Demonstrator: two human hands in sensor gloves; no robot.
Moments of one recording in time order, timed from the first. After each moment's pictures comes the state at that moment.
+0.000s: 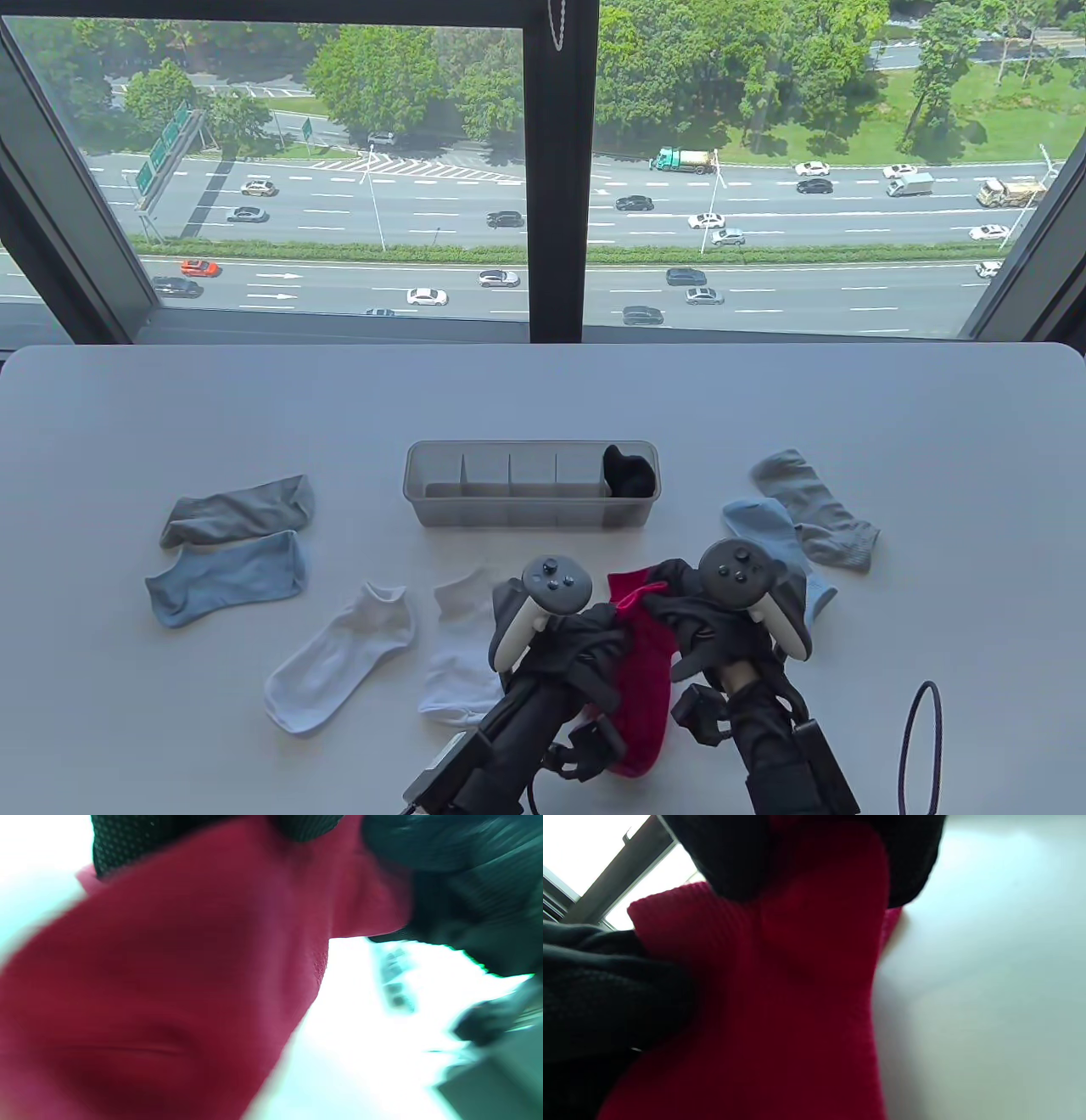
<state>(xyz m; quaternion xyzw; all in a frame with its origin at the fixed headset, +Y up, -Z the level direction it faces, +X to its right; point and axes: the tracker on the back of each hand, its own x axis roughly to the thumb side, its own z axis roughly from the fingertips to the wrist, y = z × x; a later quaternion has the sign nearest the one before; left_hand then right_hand) -0.035 -0.767 -0.313 -0.32 -0.04 0.33 0.89 0.156 -0.748 -0.330 0.02 0.16 0.95 0.27</state>
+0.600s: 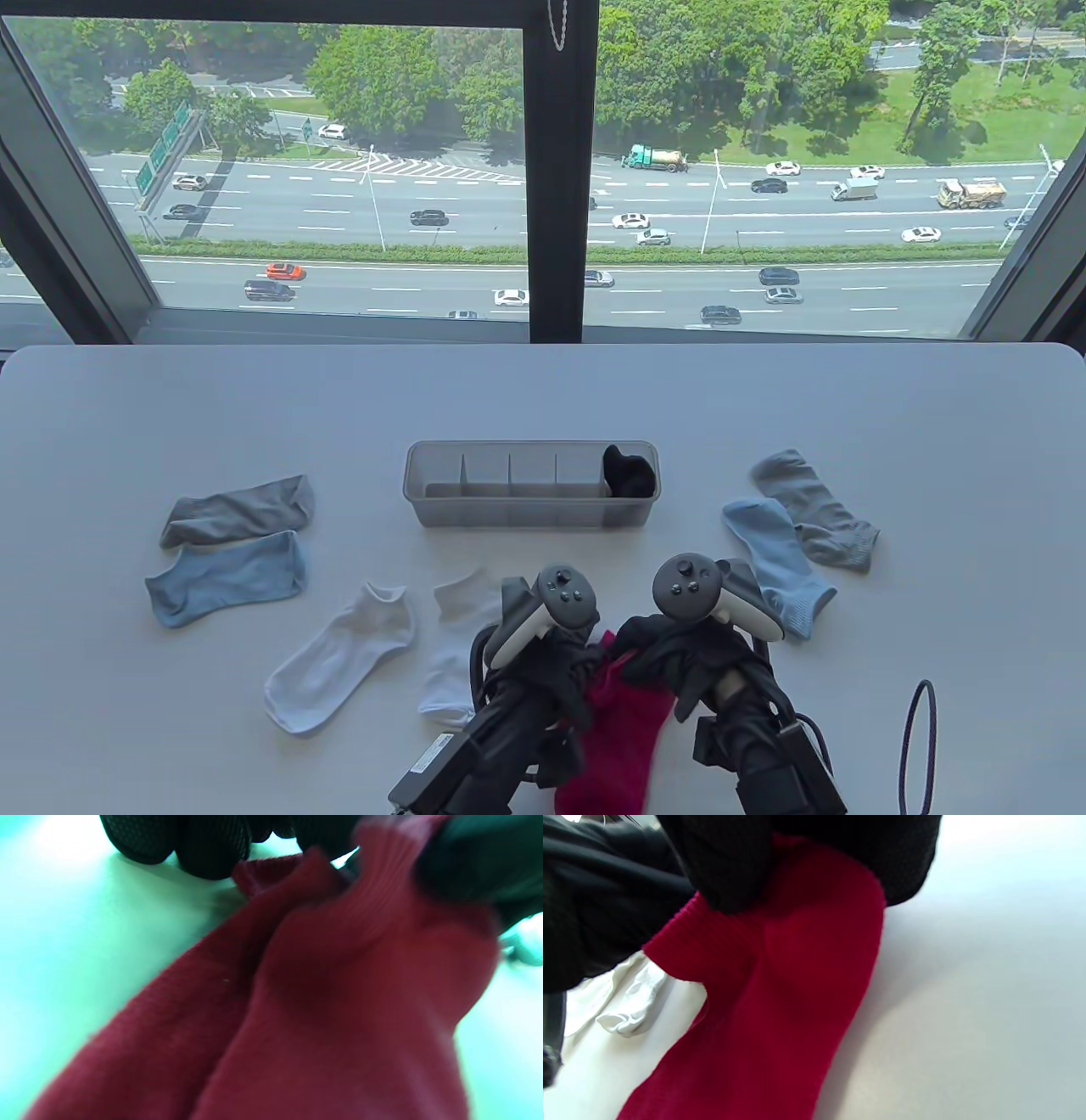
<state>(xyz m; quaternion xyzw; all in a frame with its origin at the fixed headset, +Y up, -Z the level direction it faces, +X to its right) -0.038 -0.763 -0.313 -0.28 -0.07 0.16 0.94 0.130 -0.747 -0.321 0.16 0.29 0.90 0.27</state>
